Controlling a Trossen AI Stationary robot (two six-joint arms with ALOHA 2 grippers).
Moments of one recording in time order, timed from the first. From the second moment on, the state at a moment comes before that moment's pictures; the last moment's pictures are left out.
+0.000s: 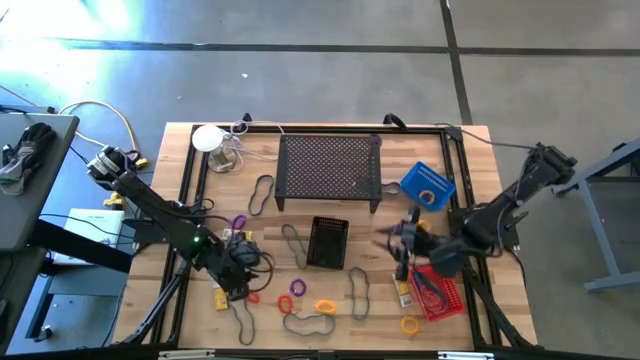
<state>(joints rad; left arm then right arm) -0.68 1.26 0.79 -0.58 -0.27 -0.90 0.69 1.19 0.90 -0.20 0.86 0.39</state>
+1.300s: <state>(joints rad) -0.50 1.43 0.78 -0.94 0.08 -1.30 0.79 1.41 0.90 0.15 0.57 0.13</state>
